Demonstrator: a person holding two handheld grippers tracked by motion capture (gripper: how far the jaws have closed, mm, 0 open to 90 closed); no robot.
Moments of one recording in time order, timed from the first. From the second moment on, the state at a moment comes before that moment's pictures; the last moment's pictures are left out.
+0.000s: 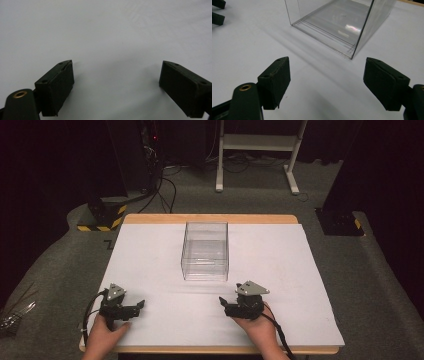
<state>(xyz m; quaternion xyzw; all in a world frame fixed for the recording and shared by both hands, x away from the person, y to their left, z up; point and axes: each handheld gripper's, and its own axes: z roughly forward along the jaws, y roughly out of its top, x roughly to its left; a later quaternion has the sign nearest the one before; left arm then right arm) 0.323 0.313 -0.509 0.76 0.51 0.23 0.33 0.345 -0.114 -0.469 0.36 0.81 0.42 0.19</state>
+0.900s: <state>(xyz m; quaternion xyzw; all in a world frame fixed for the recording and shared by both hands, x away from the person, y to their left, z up) 0.323 0.313 -0.509 0.76 0.51 0.23 0.33 0.376 -0.077 -0.460 0.37 0.79 0.45 0.19</state>
